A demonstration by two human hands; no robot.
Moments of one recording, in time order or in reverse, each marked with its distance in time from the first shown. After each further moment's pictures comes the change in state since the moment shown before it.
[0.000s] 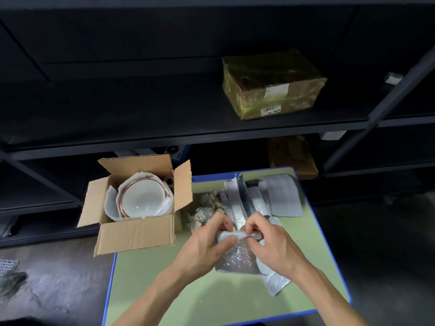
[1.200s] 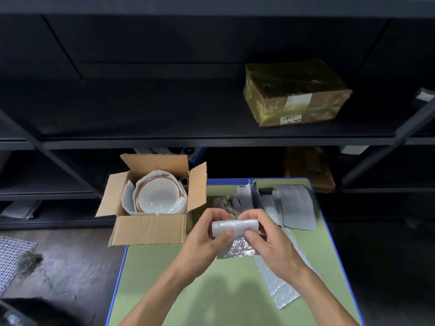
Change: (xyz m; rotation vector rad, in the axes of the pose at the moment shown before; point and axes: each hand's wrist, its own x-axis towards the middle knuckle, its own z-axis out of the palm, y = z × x) left_hand -0.011 0.004 -0.013 -0.450 0.202 -0.142; right_hand 0.014 -0.023 0.007 0.371 -0.020 -0.008
